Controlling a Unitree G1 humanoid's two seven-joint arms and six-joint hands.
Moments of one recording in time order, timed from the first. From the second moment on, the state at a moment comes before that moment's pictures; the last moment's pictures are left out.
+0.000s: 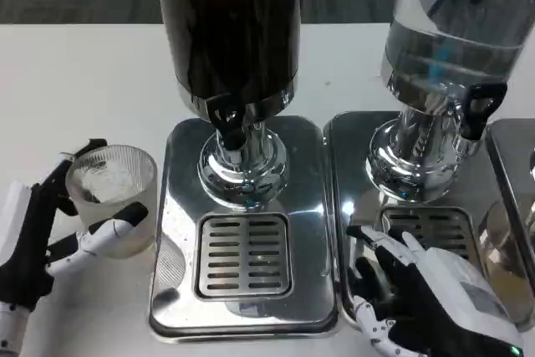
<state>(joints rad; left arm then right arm) -0.20 0.56 -0.14 1.03 0.52 -0.93 0.64 0.48 -0.27 0.30 -0.50 -0.78 0.15 0.12</state>
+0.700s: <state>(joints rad) -0.19 0.53 -0.13 0.97 0.51 -0.97 0.56 0.49 -0.25 0.30 -0.51 -0.78 0.15 0.12</state>
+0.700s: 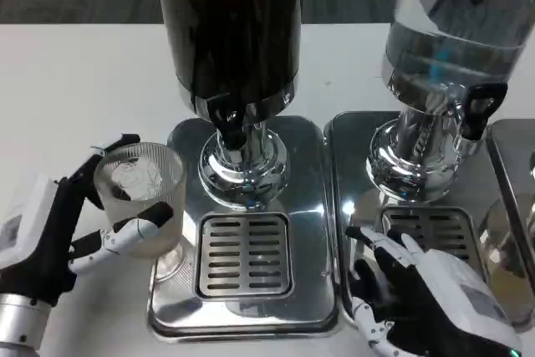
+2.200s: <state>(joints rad) -0.32 0.45 -0.25 1.01 0.52 -0.99 0.34 0.51 -0.21 0.32 -0.51 -0.80 0.16 0.10</state>
